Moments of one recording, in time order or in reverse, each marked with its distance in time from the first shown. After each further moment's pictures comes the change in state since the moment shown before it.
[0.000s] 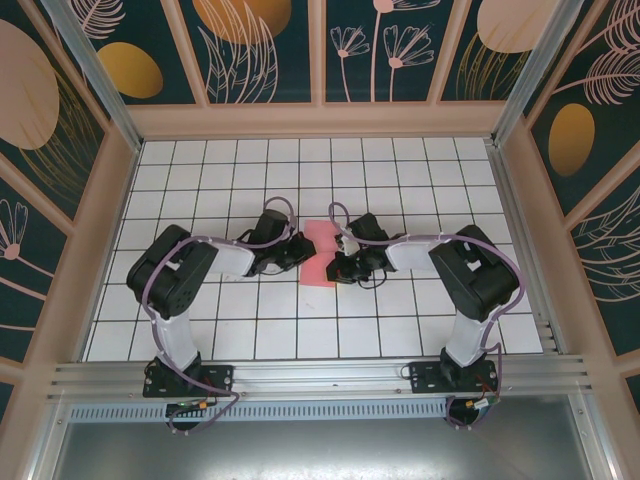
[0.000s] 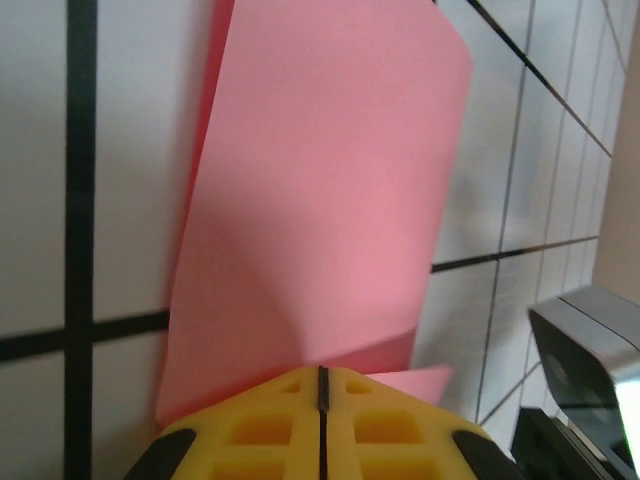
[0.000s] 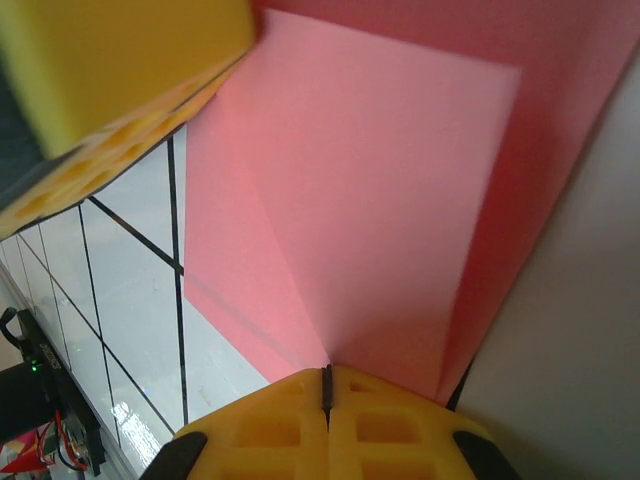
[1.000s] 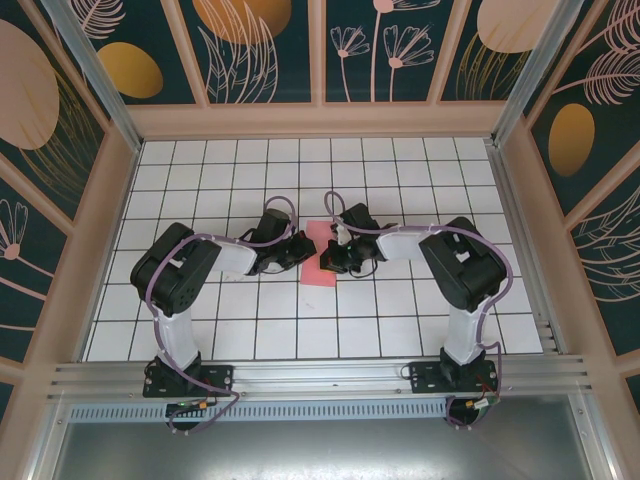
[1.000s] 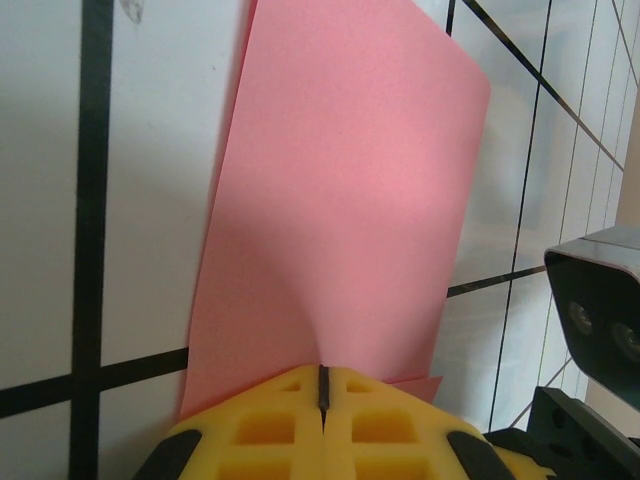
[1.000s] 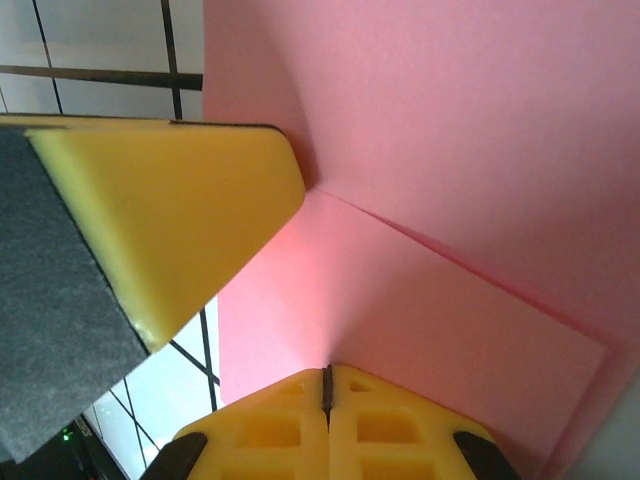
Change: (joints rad) left arm 0.000 0.016 0.009 0.006 -0.024 -0.002; right arm 0.006 0.087 0.133 -0.023 0.036 0.106
